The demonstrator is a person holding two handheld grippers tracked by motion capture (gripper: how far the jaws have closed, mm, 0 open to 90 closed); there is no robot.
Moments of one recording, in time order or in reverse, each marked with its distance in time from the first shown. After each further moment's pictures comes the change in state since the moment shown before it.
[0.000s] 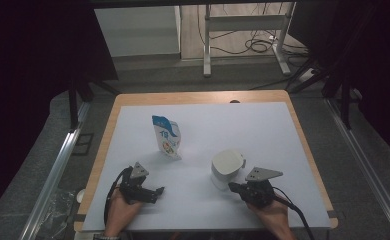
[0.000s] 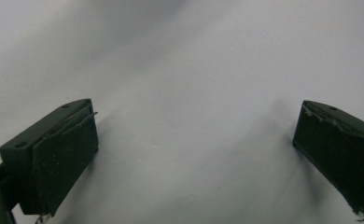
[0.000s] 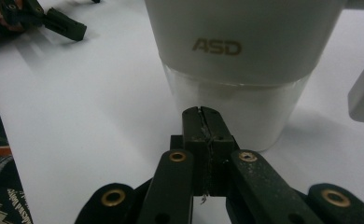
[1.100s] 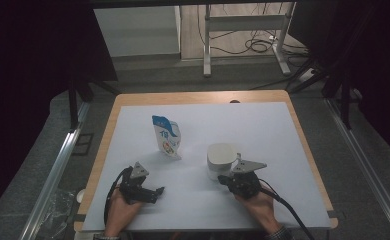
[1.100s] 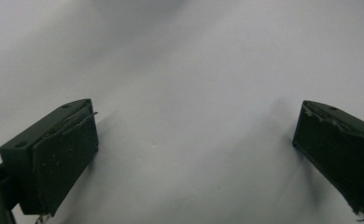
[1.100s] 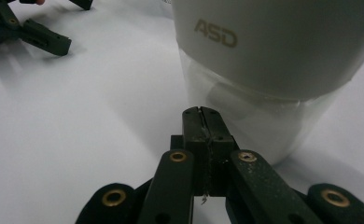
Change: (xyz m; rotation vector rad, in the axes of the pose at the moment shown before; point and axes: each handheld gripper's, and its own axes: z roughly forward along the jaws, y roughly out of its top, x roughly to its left) left arm 0.000 0.000 0.000 -0.001 0.000 -0.001; right arm -0.001 0.021 0.037 0.002 -0.008 -0.025
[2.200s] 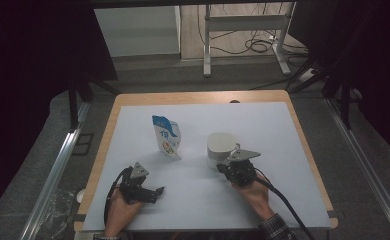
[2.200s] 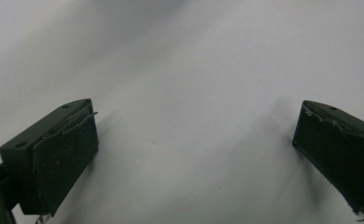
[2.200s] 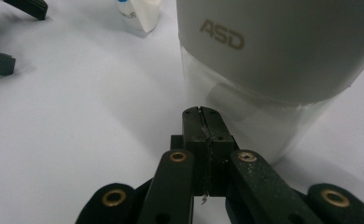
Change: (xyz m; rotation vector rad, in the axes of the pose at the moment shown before) left arm 0.000 0.000 0.000 0.001 0.001 0.001; right arm -0.020 0.019 0.019 0.009 -0.078 -0.006
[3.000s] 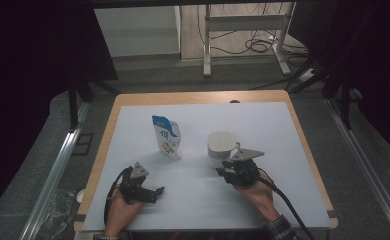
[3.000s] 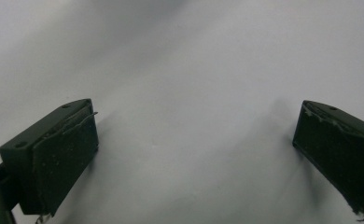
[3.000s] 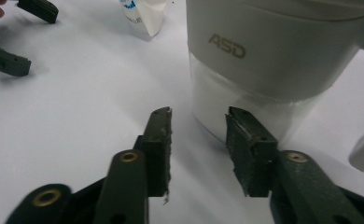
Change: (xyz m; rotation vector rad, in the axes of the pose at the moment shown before) left arm 0.000 0.000 0.000 0.000 0.000 0.000; right arm 0.002 0.005 -0.015 0.006 0.006 -0.004
